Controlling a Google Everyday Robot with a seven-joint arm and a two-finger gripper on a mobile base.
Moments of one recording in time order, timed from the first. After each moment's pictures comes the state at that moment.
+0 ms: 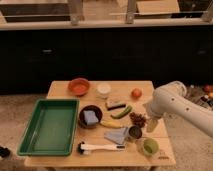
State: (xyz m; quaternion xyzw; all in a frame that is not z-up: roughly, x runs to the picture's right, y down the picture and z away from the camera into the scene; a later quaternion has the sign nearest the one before) arm 0.238 0.167 0.764 -0.28 -0.05 0.03 0.96
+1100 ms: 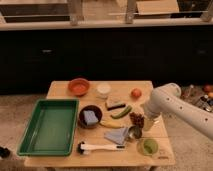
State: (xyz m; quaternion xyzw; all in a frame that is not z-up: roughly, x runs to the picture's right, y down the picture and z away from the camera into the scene) arm 0.228 0.172 0.809 -0.28 -0.06 0.04 0.96
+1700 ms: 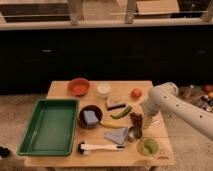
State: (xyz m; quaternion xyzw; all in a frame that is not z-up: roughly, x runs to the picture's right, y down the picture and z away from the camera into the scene) arm 0.229 0.174 0.830 -0.29 -0.06 0.05 0.95
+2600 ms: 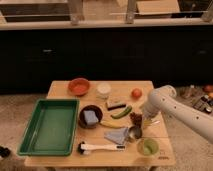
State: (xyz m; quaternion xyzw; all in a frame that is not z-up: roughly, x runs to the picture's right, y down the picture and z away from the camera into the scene) arm 0.237 0.185 0.849 -0.29 -0.06 0.06 0.95
